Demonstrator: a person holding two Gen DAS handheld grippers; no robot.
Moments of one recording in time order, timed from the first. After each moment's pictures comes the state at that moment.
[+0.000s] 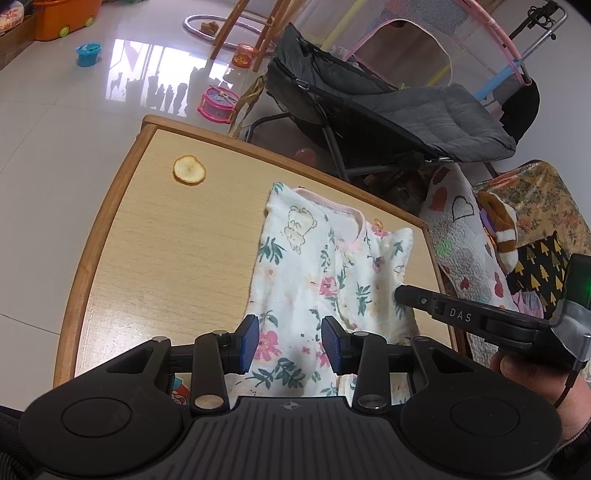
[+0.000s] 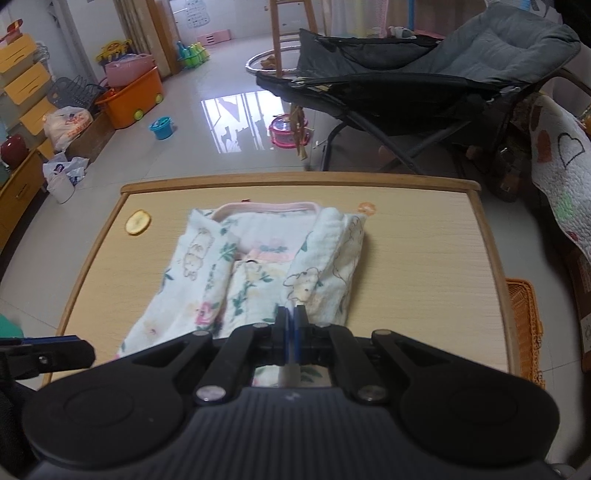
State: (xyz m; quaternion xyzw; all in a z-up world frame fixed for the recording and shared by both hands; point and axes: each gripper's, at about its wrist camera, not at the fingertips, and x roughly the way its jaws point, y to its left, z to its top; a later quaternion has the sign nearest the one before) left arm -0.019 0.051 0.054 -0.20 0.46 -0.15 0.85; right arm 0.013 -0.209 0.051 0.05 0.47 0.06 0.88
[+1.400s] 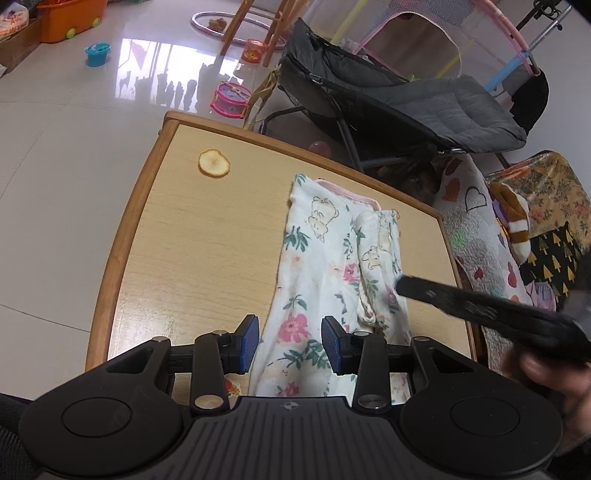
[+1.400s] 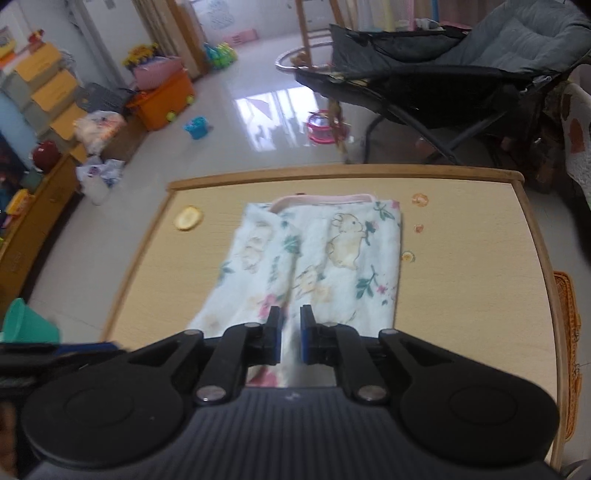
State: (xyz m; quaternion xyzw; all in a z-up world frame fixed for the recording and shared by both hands) left arm -0.032 0.068 0.056 -0.18 0.48 -0.13 0.85; right arm -0.013 -0.192 0.066 0.09 0.47 0.12 0.87
